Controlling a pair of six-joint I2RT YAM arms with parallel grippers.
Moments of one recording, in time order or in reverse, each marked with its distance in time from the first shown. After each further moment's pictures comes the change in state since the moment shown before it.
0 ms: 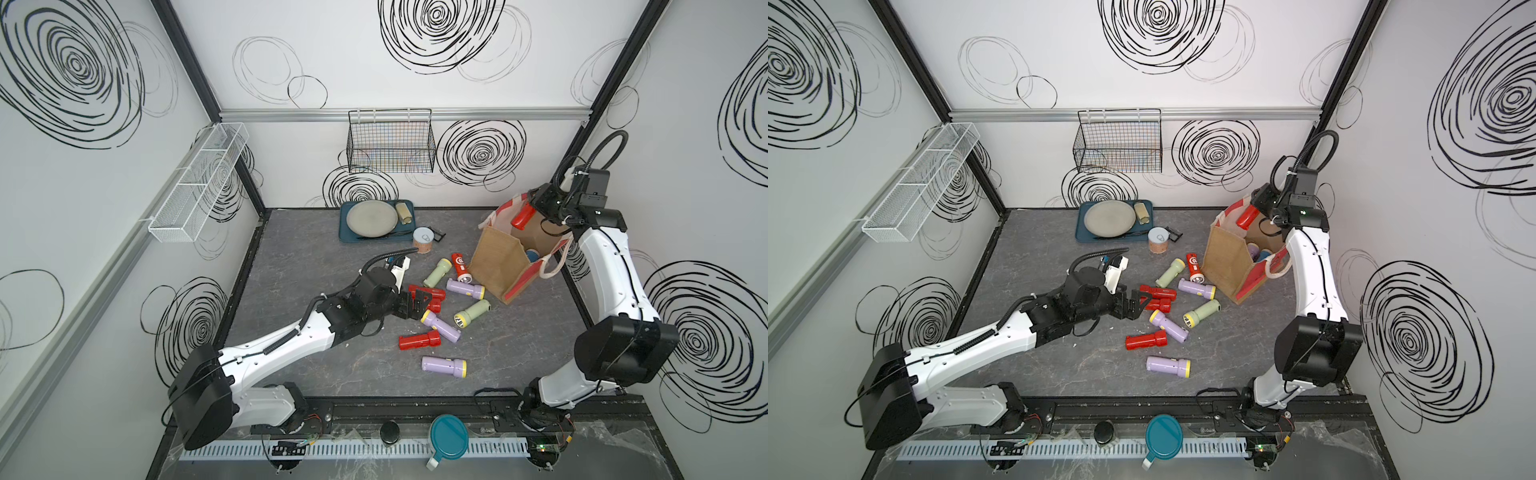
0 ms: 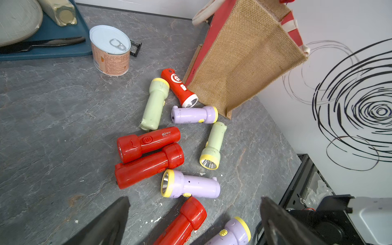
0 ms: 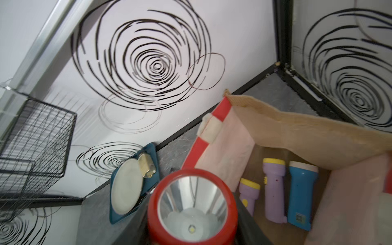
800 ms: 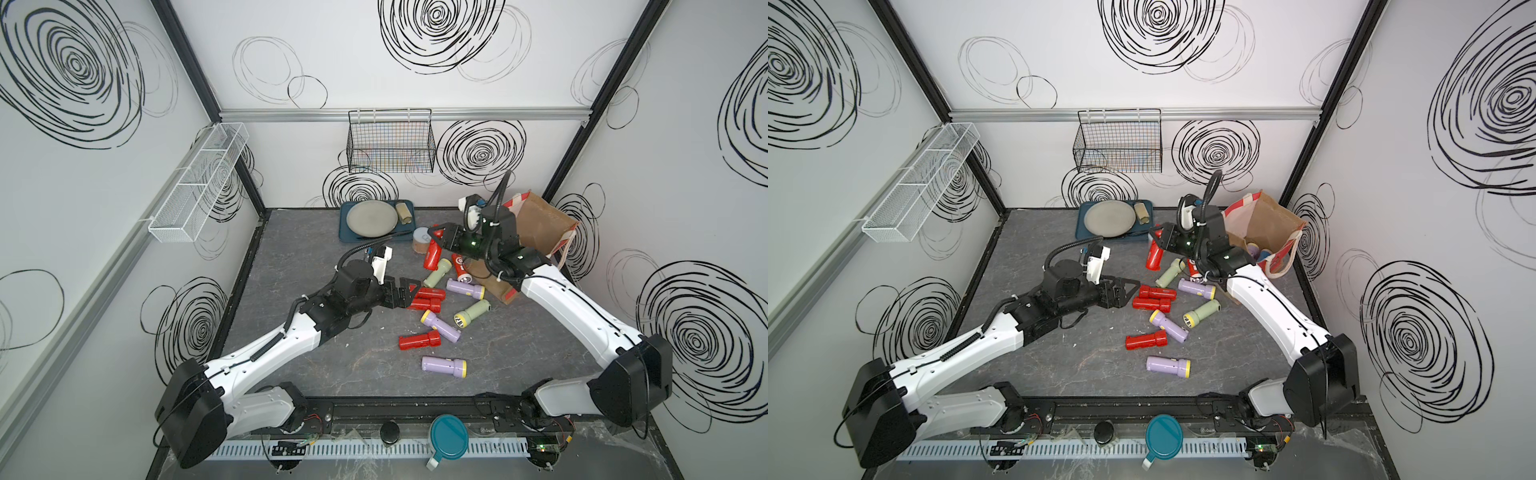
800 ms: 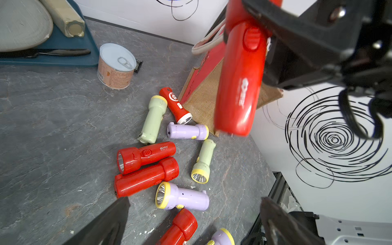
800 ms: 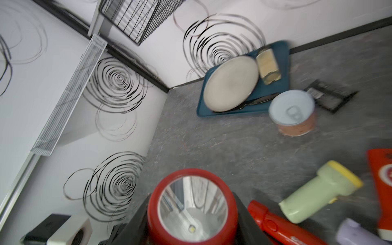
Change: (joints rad) left arm 0.148 -0.090 -0.067 0.083 0.164 -0.064; right arm 0.587 -0.211 -0.397 0.315 -0.109 0.102
